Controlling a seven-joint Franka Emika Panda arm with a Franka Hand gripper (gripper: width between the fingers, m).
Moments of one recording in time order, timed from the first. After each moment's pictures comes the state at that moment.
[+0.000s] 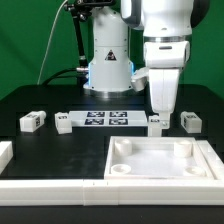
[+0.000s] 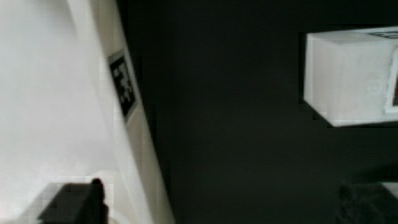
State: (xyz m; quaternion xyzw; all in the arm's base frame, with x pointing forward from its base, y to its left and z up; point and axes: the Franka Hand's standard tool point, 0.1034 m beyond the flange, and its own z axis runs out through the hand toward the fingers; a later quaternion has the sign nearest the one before) arm 0.468 0.102 0.052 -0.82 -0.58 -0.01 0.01
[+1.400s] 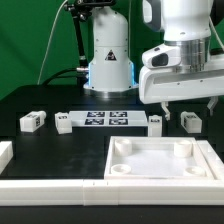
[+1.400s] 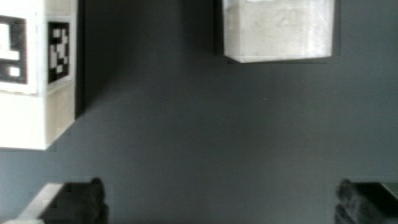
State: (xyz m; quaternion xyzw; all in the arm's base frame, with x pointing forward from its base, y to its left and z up) arm 0.435 0.157 0.044 -1.00 0.00 0.02 0.05
